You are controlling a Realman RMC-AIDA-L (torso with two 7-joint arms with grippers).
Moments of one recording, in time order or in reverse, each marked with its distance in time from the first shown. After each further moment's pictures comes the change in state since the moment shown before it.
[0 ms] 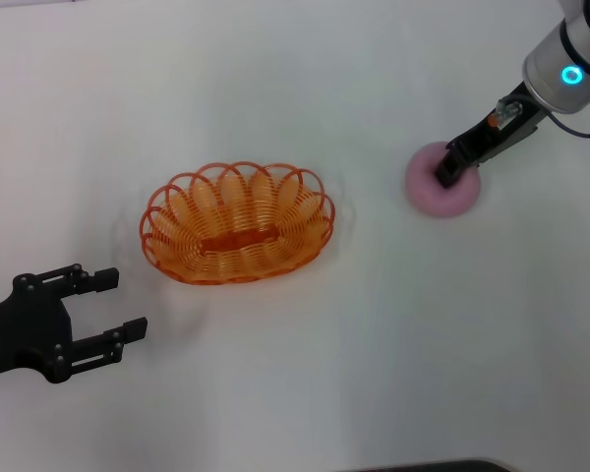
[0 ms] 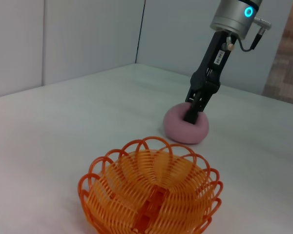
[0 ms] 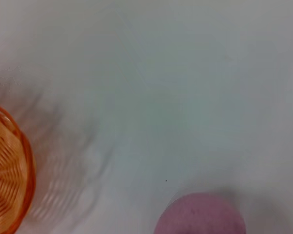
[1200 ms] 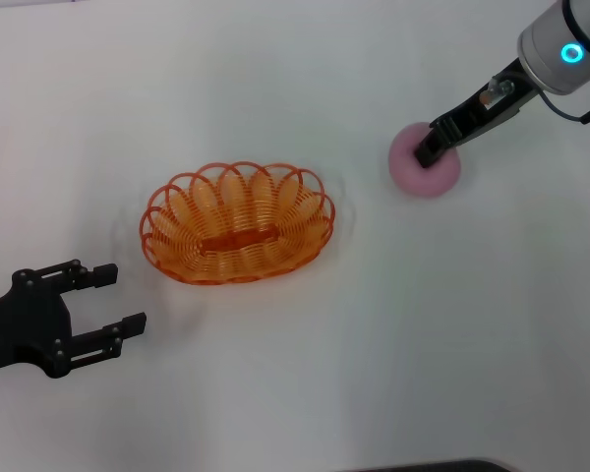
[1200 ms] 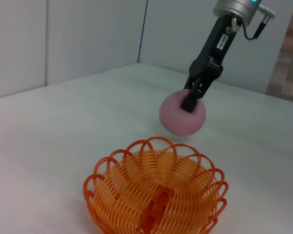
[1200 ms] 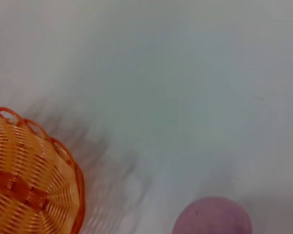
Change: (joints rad) left arm -0.007 0.001 0.000 0.001 0.000 -0.009 -0.004; right arm -0.013 -0.008 0.014 -0.069 0.108 -0.042 -0.025
